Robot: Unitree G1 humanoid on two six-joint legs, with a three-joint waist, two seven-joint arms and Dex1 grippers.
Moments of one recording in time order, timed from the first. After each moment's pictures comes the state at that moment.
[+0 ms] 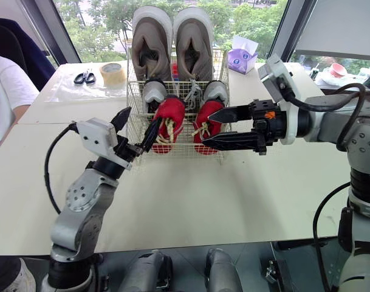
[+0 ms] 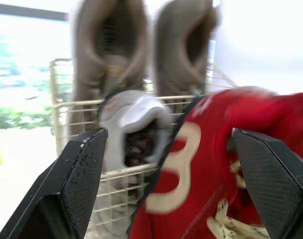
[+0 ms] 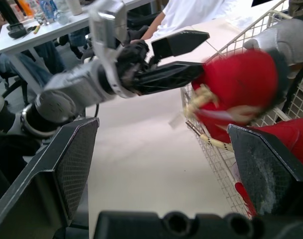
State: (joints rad) left arm -0.19 0.21 -0.02 -0.69 -0.32 0.42 -0.22; right arm -0.84 -0.94 -0.10 -0.25 1.01 1.17 1.05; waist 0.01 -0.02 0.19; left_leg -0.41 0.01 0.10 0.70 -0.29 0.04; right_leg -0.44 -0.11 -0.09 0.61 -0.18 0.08
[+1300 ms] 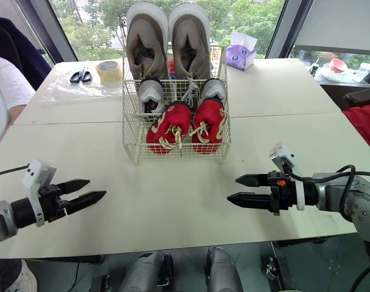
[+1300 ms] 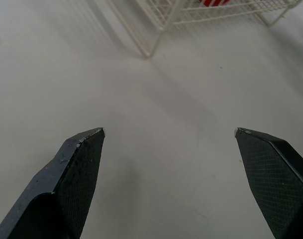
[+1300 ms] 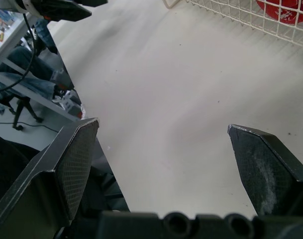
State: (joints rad) left arm 0.24 0.82 0.52 -0.54 -0.93 0.93 -0.67; right arm -0.16 -0.99 -0.24 -0.37 0.95 1.08 1.03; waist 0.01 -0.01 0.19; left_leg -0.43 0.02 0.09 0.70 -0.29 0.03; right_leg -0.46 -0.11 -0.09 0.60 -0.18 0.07
